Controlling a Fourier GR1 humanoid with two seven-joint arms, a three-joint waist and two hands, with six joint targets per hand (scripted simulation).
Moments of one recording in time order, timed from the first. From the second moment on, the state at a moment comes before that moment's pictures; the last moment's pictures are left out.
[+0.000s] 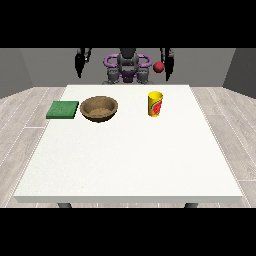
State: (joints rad) left arm -0.04 0.05 -0.03 -1.55 -0.02 0.00 0.00; right arm 0.02 -0.13 0.01 -1.58 -0.02 0.00 -0.02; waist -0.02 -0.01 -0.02
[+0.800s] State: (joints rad) left arm -0.07 0.01 -0.01 -1.81 0.23 0.03 0.34; right arm -0.07 -0.02 0.30 -1.79 -0.03 -0.29 0.35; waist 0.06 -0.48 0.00
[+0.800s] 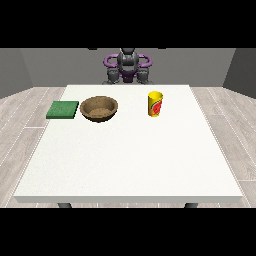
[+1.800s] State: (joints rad) left arm -0.42 0.16 0.17 -1.62 0.14 -0.02 0.01; right arm -0.44 -0.06 0.28 -1.83 0.00 -0.29 0.27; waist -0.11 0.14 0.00
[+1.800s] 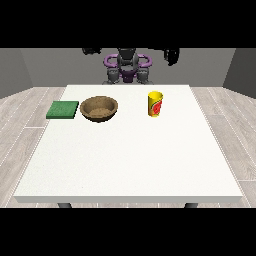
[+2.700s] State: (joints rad) left arm -0.37 0.16 0.23 -1.03 0.08 -0.11 -0.55; right arm -0.40 -0.15 0.09 -1.94 -0.09 -0.15 0.30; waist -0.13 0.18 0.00
